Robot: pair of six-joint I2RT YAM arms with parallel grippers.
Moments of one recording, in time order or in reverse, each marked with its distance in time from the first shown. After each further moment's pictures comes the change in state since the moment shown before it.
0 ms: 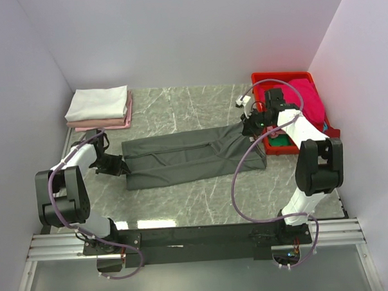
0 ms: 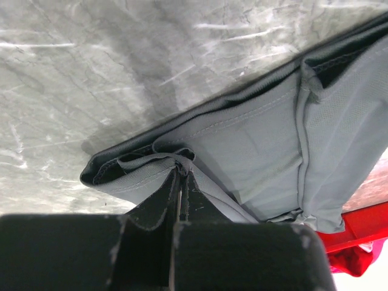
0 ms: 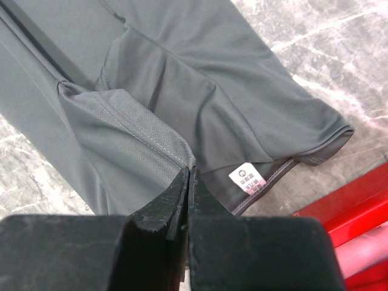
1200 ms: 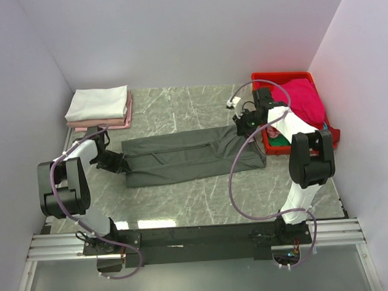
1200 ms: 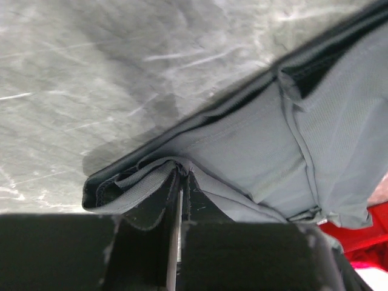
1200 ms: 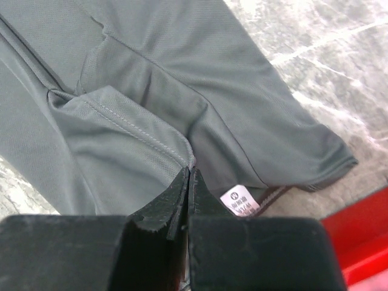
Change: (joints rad) left arm 0.000 0.093 0.049 0.036 0.010 0.125; right arm 0.069 0.100 0.066 0.019 0.095 0.020
